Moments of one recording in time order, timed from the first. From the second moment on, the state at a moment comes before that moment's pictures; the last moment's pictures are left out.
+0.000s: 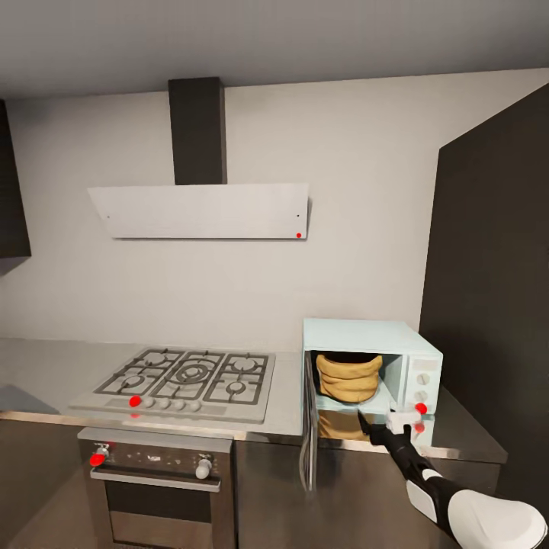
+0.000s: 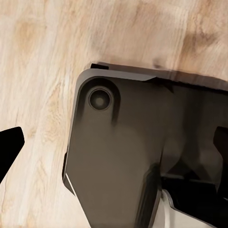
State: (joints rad) left arm 0.02 -0.01 0.18 -0.03 0.01 -0.02 0.00; right arm -0.74 -0.16 -1.02 0.07 0.96 -0.67 0.19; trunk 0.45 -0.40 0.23
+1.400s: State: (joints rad) left arm 0.02 -0.01 0.18 -0.03 0.01 -0.02 0.00; right arm -0.73 -0.15 -1.02 0.07 0.96 -0.67 0.19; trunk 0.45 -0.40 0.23
